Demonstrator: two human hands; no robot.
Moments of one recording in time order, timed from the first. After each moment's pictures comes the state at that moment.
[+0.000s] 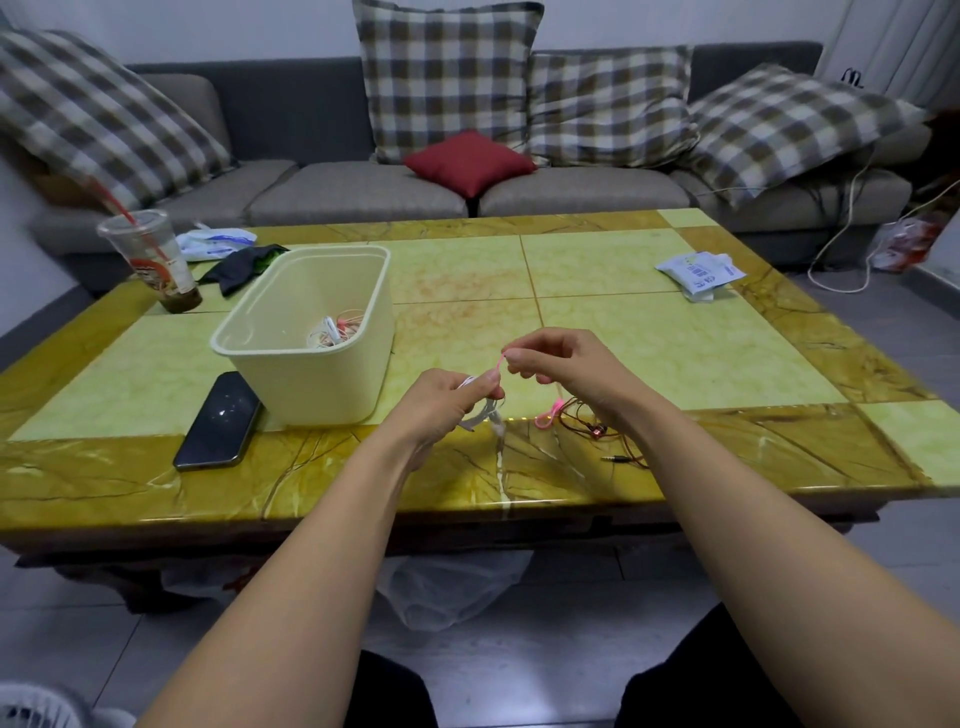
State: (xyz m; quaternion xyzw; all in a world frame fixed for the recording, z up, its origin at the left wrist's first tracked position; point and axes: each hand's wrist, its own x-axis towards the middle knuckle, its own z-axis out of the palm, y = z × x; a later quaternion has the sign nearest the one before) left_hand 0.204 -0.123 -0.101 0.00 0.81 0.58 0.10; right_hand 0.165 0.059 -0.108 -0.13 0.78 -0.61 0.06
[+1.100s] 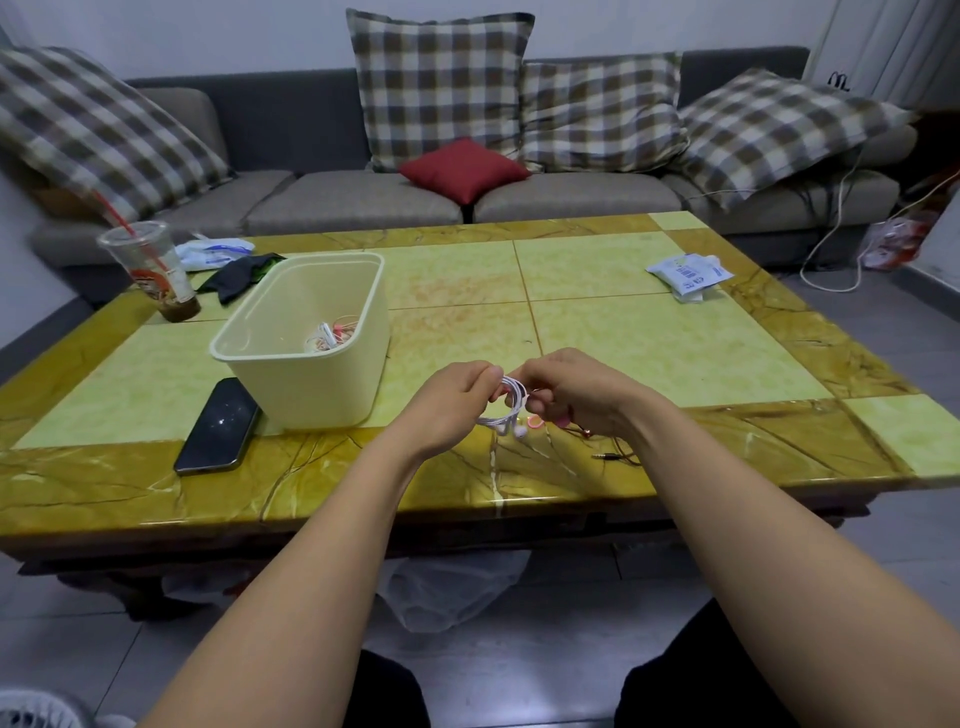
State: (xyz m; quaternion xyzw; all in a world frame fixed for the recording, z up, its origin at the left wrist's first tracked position) left_hand 0.208 -0.111 -0.094 0.16 0.89 0.42 0.02; right_hand 0.177 0.060 -0.100 -0.07 0.76 -0.61 0.22
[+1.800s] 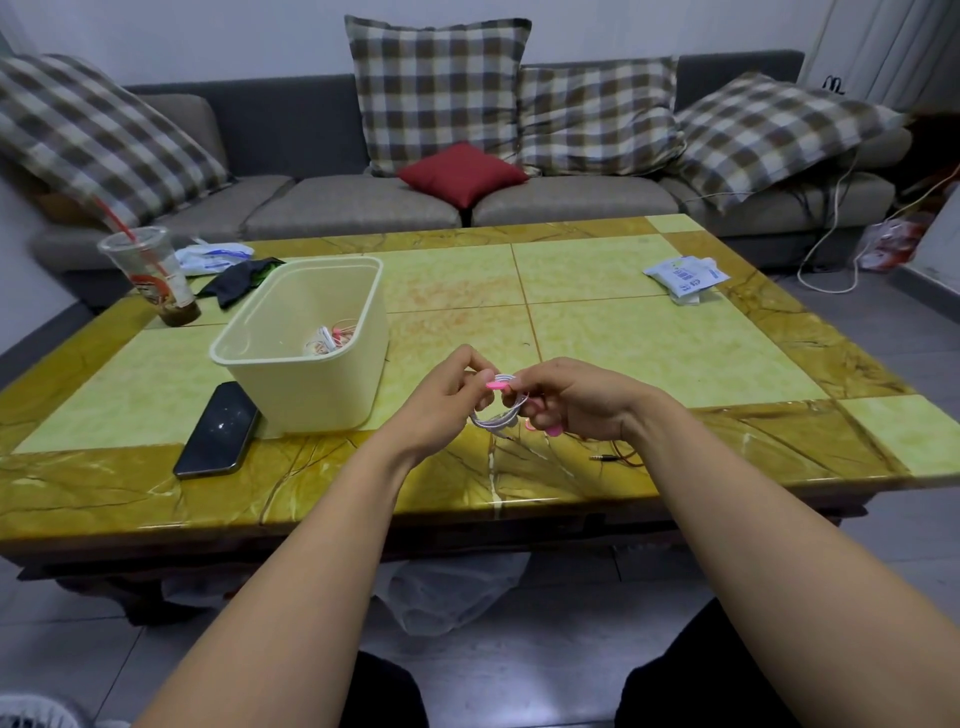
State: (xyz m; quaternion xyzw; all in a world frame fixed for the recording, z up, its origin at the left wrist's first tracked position) left_hand 0.208 -0.118 -0.099 0.14 0.83 0.54 0.05; right_hand 0.176 0.067 -0.102 -0.10 0.72 -0.63 0.29
